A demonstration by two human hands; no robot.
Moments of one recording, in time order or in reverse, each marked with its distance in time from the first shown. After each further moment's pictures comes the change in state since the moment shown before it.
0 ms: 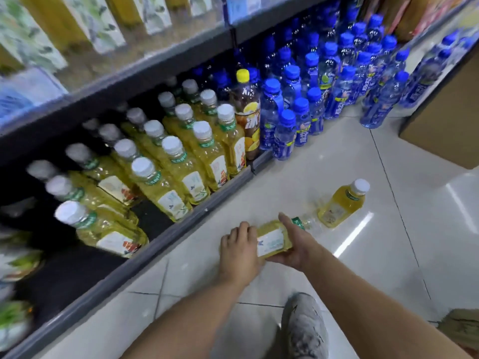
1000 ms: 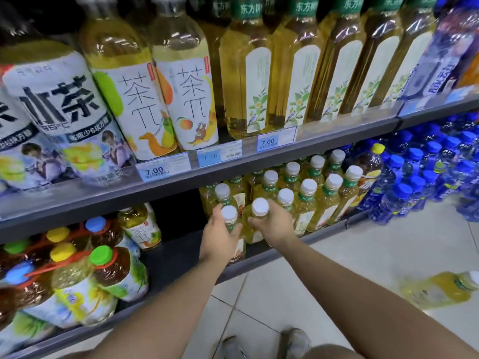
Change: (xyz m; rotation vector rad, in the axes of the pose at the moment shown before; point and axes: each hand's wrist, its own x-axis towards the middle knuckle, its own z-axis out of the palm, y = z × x) left_hand -0.082 -0.250 -0.172 -0.693 0.431 -0.682; right_hand -0.078 0.069 0.323 -1.335 -0.034 -1.043
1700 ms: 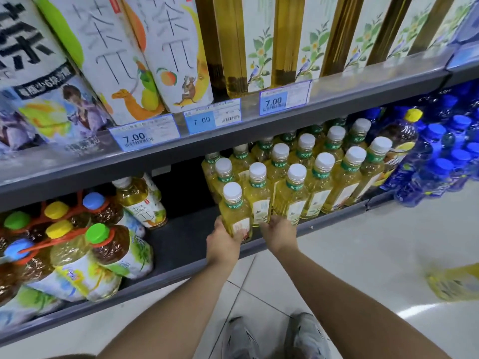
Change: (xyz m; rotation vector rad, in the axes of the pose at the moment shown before) left_hand -0.024 -0.046 0.040 0.022 -0.010 -0.269; right_hand -0.002 0.074 0.077 0.071 -0.118 0.319
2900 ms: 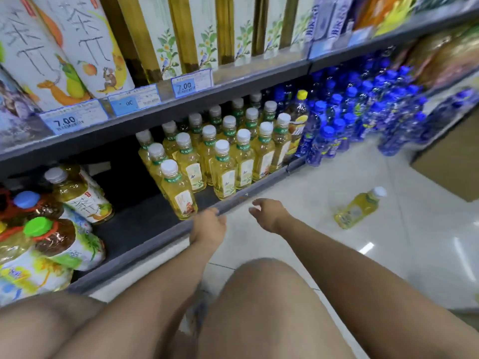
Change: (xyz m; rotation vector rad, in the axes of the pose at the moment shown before) left_hand -0.093 0.045 0.031 0.271 -0.232 0.252; right_hand -0.096 0.064 -0.130 -0.391 -0.097 -0.052
